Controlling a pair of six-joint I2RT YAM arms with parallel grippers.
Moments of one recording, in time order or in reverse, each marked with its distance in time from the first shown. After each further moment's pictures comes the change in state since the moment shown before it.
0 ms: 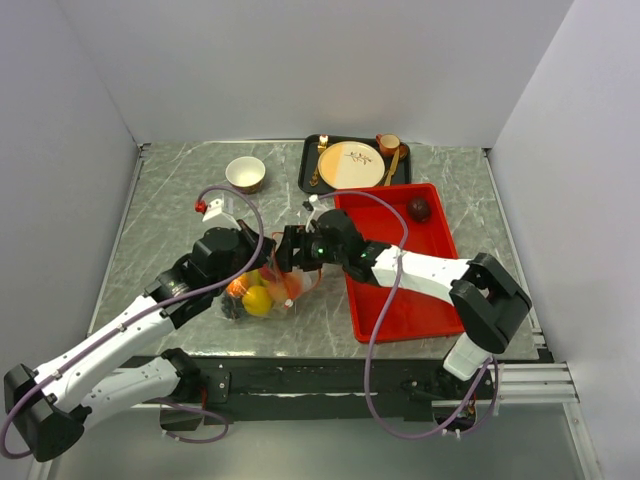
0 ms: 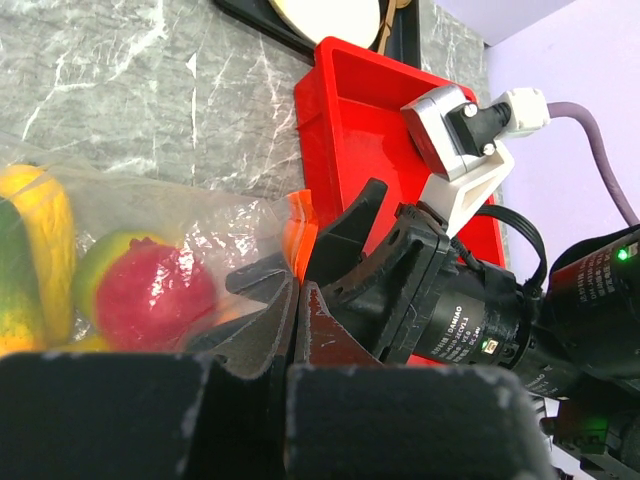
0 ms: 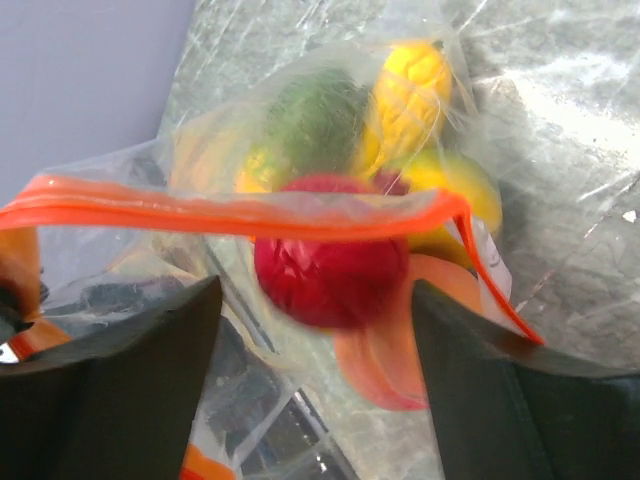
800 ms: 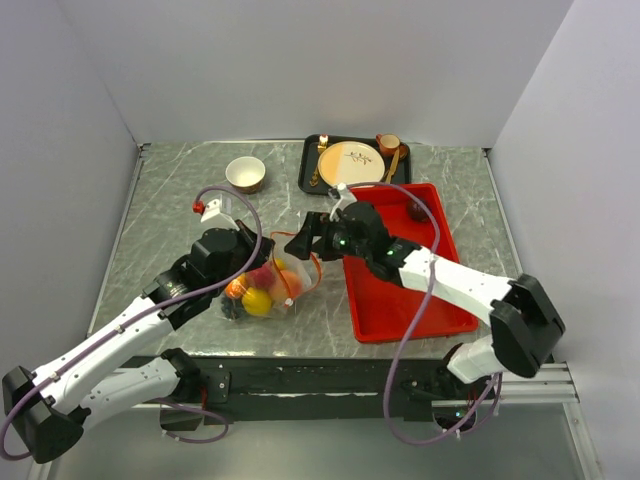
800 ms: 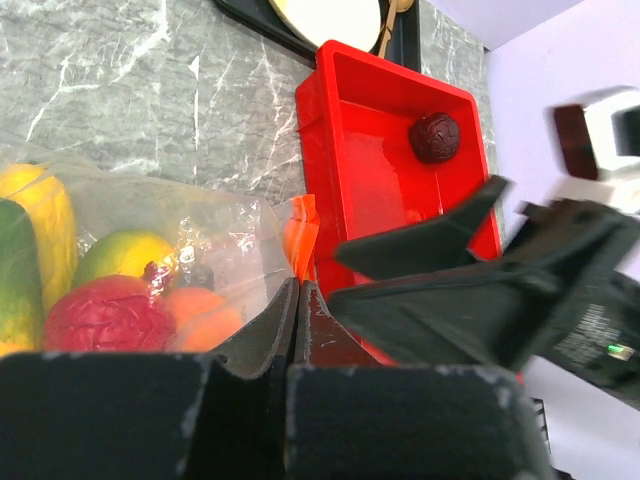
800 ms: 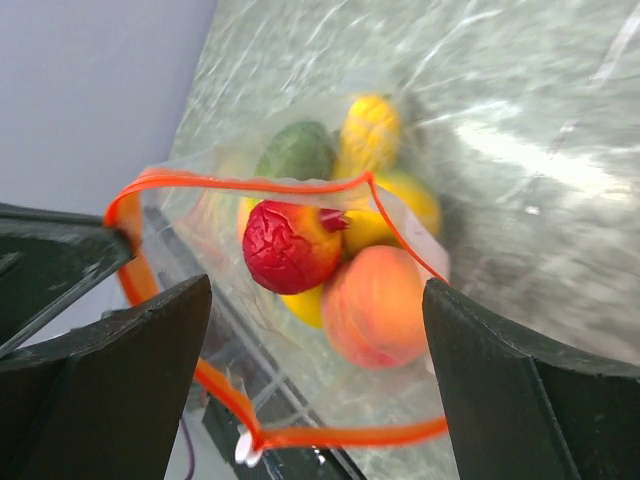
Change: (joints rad) left arm 0.000 -0.012 0.000 -0.008 -0.007 -0.003; right arm -0.074 -0.198 -0.042 -0.109 0.080 -0.010
